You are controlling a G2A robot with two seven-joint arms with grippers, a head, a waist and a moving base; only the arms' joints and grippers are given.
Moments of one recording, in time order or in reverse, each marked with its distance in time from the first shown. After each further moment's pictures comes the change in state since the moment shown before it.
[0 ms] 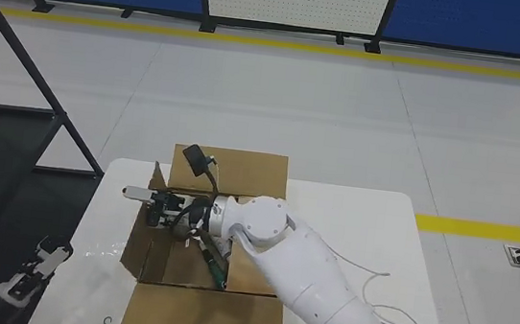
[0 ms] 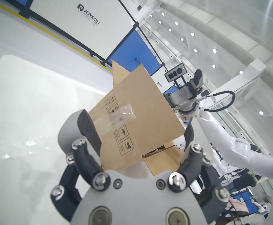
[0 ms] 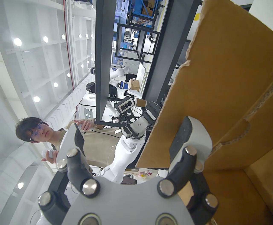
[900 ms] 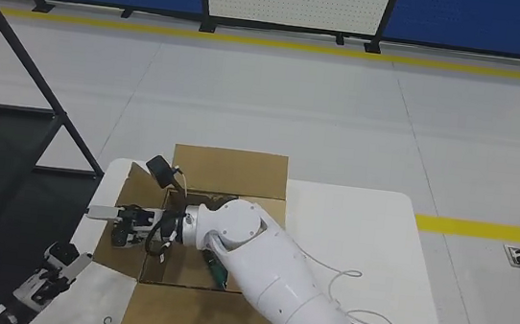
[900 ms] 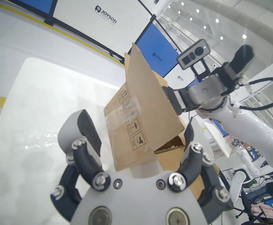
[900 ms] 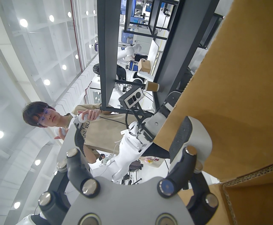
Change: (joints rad) left arm 0.049 -0.029 0.035 -0.102 0.268 0.145 0.122; right arm 0.082 -0.193 -0.007 0.313 0.114 -0.140 0.209
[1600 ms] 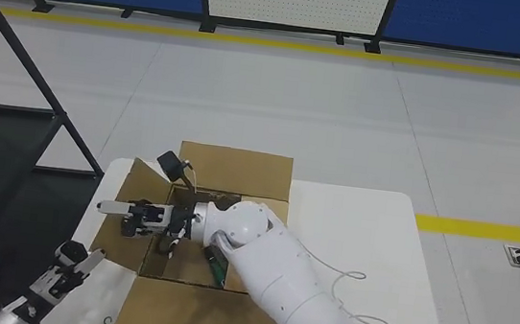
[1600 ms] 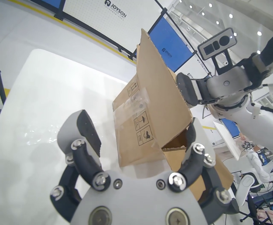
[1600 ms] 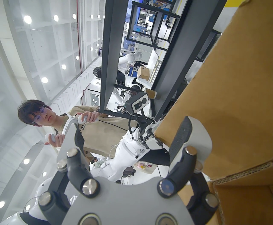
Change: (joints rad) left arm -0.044 -0.014 0.055 0.016 0.058 0.096 0.024; right arm 0.011 0.001 0.057 0.069 -0.073 -0.147 -0.032
